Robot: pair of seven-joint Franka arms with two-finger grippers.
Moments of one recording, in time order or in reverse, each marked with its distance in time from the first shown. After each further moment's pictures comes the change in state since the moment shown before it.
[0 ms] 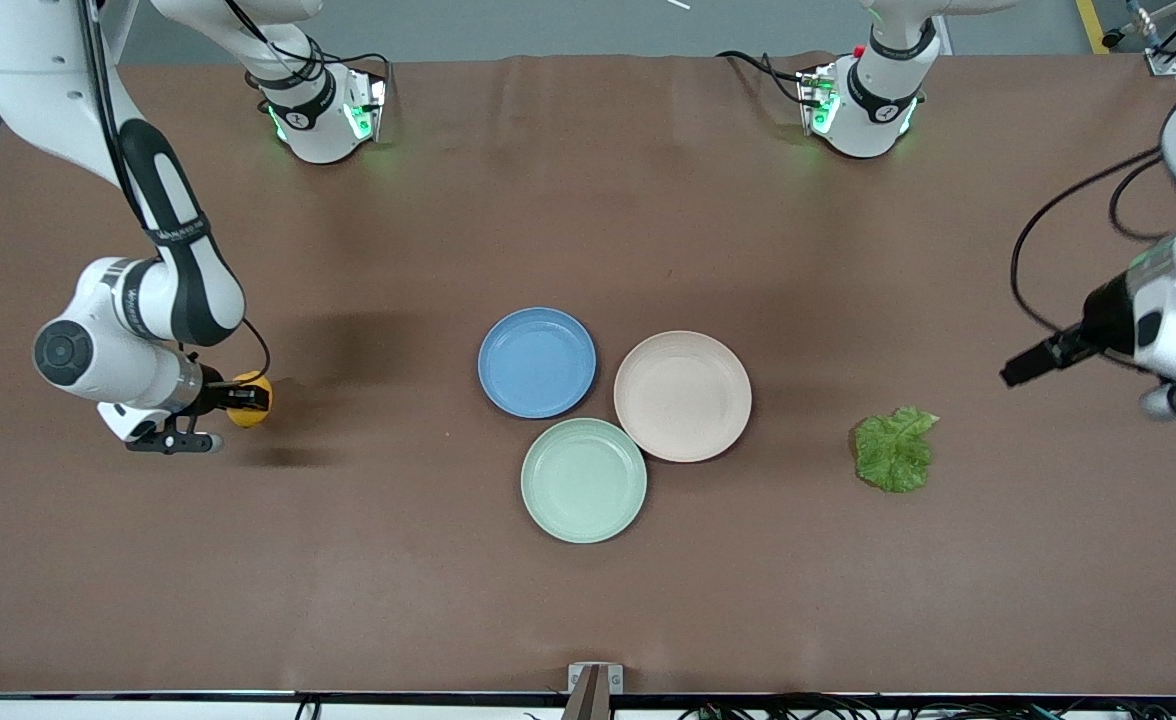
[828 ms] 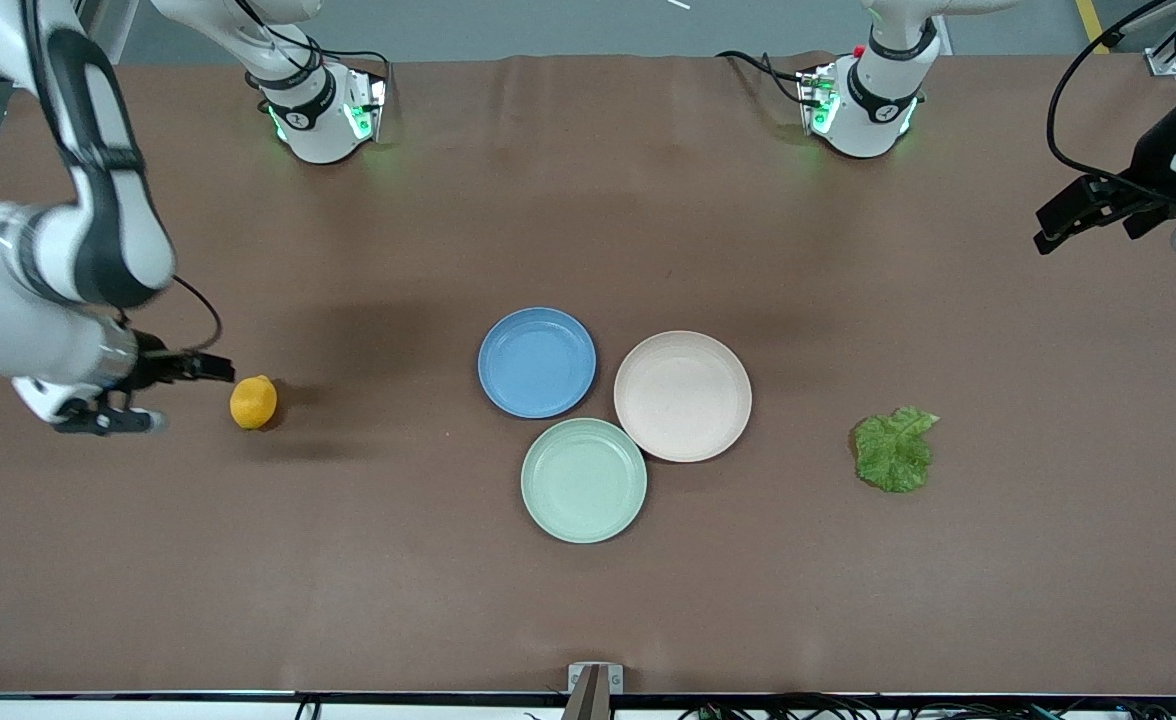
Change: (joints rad) left arm -0.002 -0.210 -0.039 -0.043 0.051 -0.177 0.132; right arm -0.007 -0.297 0.000 0.141 -0.001 -0.483 -0.005
